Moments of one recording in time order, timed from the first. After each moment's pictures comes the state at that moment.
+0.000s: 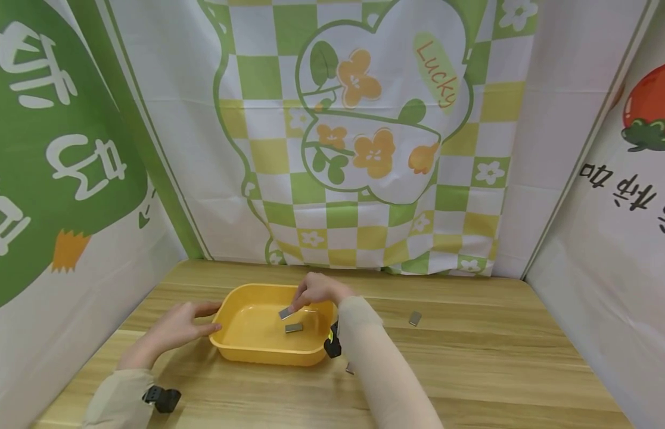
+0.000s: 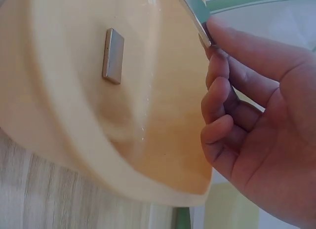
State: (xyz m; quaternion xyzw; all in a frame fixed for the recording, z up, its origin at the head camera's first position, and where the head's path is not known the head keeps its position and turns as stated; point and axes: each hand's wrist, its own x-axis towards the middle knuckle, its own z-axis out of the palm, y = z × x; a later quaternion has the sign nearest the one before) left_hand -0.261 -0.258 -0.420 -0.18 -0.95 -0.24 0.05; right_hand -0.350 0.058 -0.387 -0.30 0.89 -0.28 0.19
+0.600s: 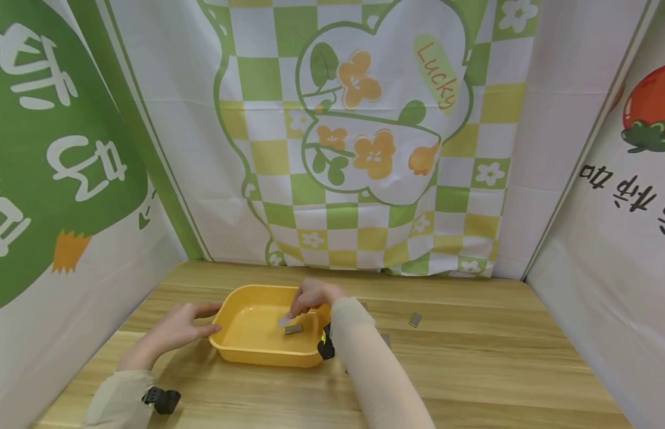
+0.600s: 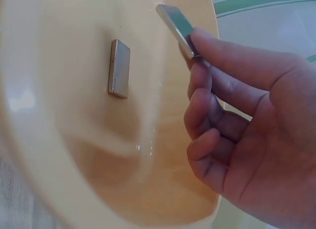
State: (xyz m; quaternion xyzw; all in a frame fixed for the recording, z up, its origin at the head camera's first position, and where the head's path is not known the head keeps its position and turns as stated) left_hand -0.262 -0.258 -0.420 -0.18 -0.95 -0.24 0.05; right_hand -0.349 0.048 -0.391 -0.27 0.89 -0.28 0.25
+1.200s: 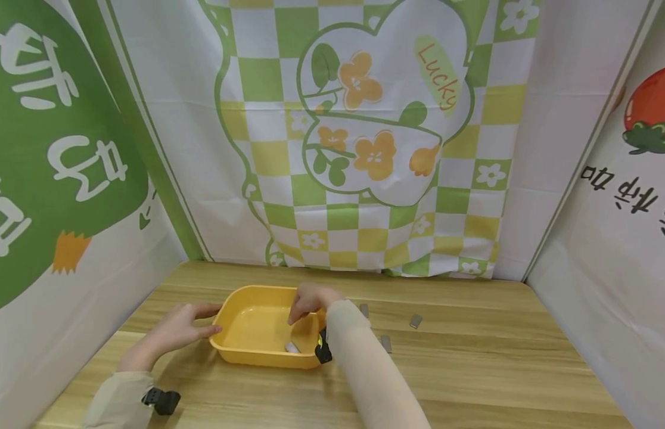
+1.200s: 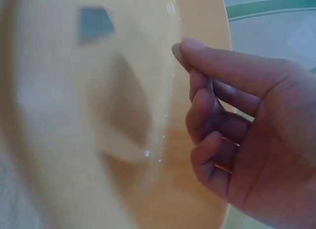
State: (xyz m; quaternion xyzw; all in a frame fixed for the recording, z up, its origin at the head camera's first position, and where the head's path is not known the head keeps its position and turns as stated) left_hand -0.262 -0.258 -0.421 -0.18 -0.95 -0.25 0.05; right_hand -0.346 0.040 -0.397 -0.28 0.90 -0.23 0.23
